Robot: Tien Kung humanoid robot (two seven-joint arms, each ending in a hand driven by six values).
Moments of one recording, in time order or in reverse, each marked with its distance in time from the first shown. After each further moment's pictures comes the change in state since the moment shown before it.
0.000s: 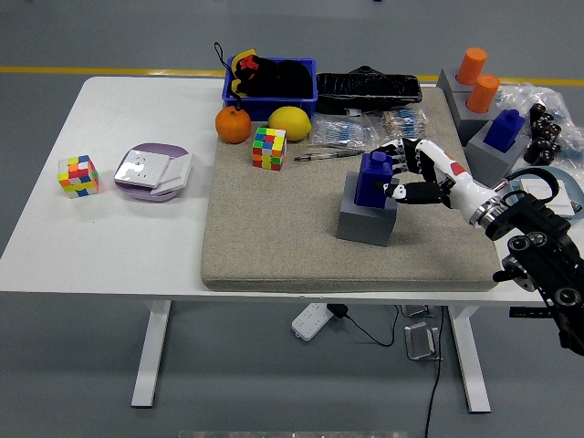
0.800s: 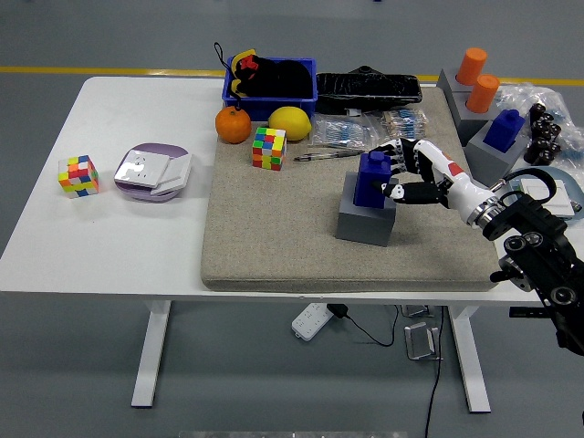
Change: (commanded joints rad) left arm -0.002 -0.001 0.001 0.000 -0.002 0.000 0.000; right arm 0.013 0.009 -0.016 -0.023 0.000 -0.009 0.017
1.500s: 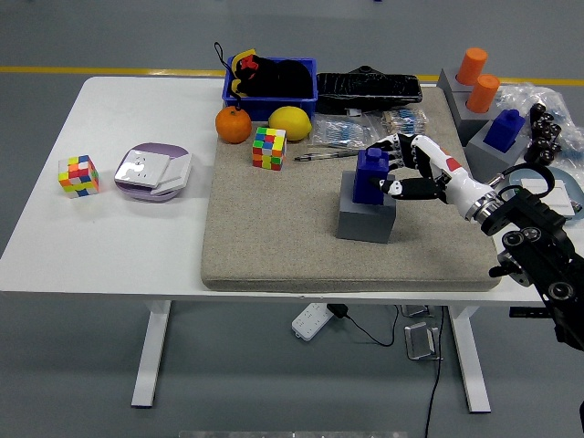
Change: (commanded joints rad) left arm 0.001 0.000 0.001 0.000 0.000 0.000 0.000; right arm 0.017 0.007 0.005 -0.010 -0.016 0.000 0.009
